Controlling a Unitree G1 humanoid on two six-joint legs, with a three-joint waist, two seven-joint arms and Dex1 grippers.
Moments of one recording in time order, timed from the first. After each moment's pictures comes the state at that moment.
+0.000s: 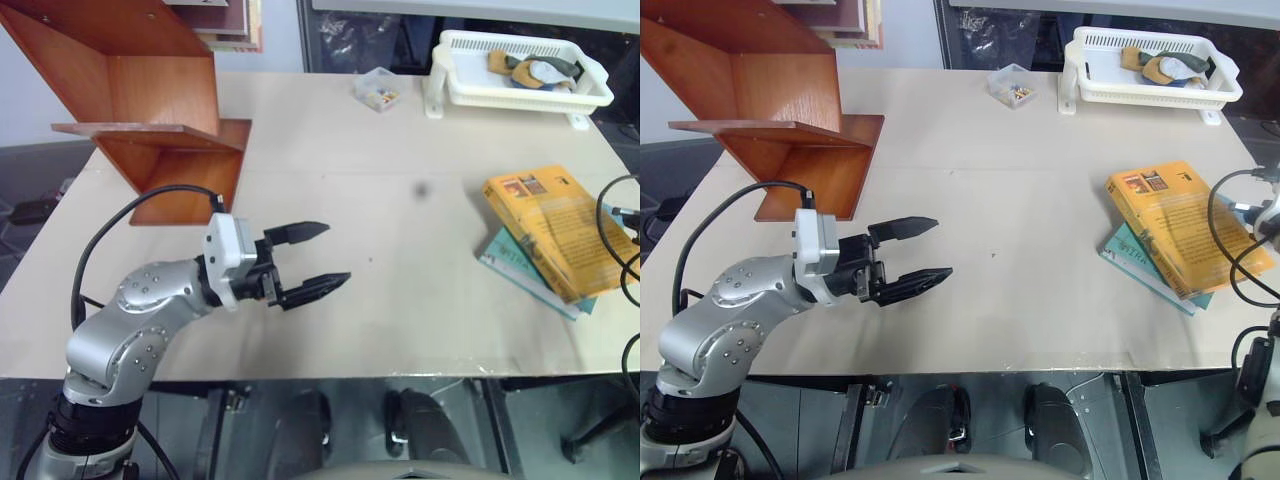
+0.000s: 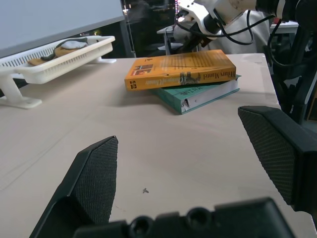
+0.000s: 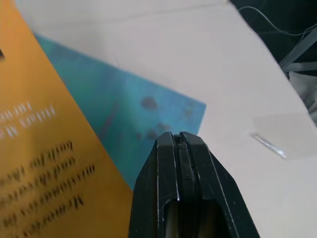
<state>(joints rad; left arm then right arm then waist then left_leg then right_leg) -0.19 0.70 0.12 -0.54 -0.79 0.60 -0.87 -0.77 -0.84 -0.36 0.65 0.18 0.84 0.31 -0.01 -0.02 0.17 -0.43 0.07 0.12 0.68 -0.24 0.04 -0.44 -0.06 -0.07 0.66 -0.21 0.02</state>
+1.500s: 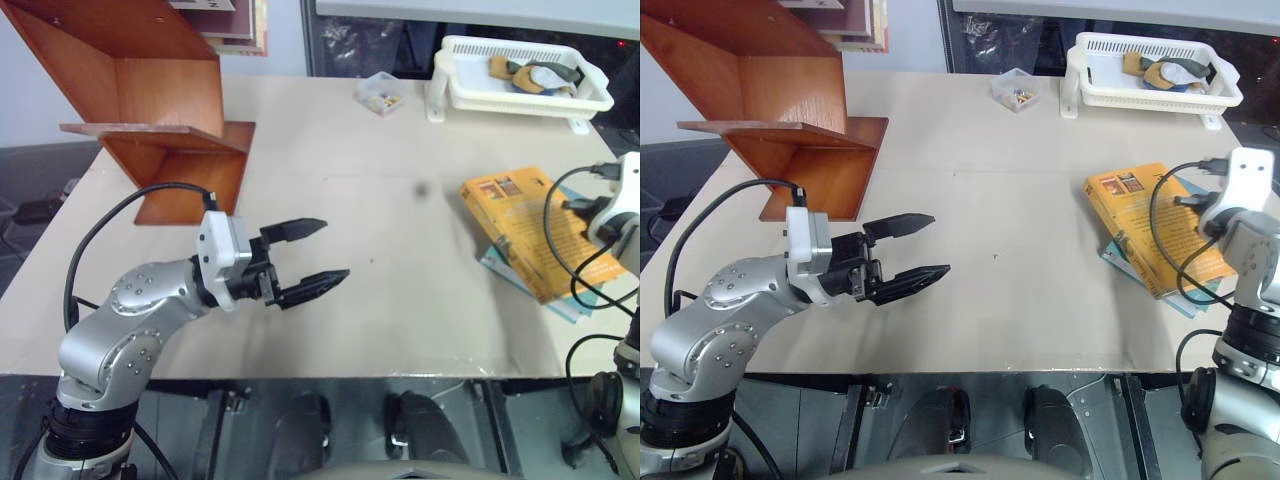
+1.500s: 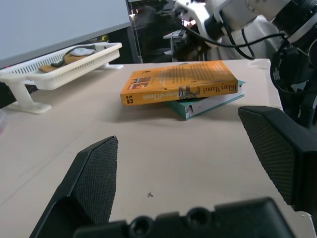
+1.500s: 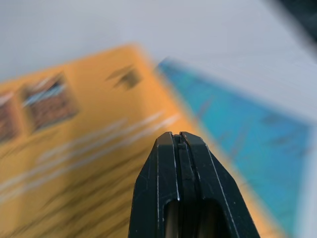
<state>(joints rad) -0.19 0.70 0.14 -0.57 -0.82 0.61 -0.85 -0.57 -0.60 -0.49 -0.12 0.21 1.16 0.12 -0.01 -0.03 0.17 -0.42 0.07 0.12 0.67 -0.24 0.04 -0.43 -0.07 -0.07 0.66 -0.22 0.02</state>
